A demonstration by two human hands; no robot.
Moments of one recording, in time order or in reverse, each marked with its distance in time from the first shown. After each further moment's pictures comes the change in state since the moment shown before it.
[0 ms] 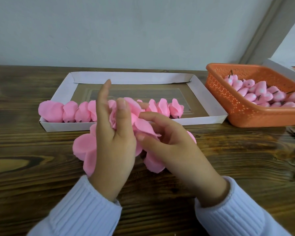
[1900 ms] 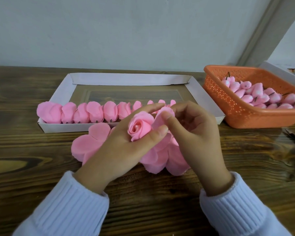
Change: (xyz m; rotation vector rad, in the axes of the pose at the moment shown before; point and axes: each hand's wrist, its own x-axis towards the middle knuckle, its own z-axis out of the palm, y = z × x) left_hand 0.011 0.014 -0.015 -0.059 -0.614 -0.183; right_hand 0.005 -0.002 -0.024 -0.228 0.385 -0.307
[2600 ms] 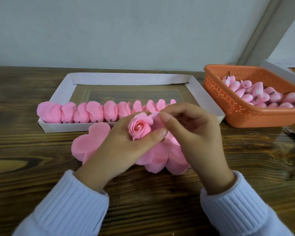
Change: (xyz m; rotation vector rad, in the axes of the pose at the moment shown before) left_hand 0.003 -0.007 -0.003 0.003 0.008 -0.043; right_hand -0.001 -0.004 -0.001 0.086 -0.071 -0.075
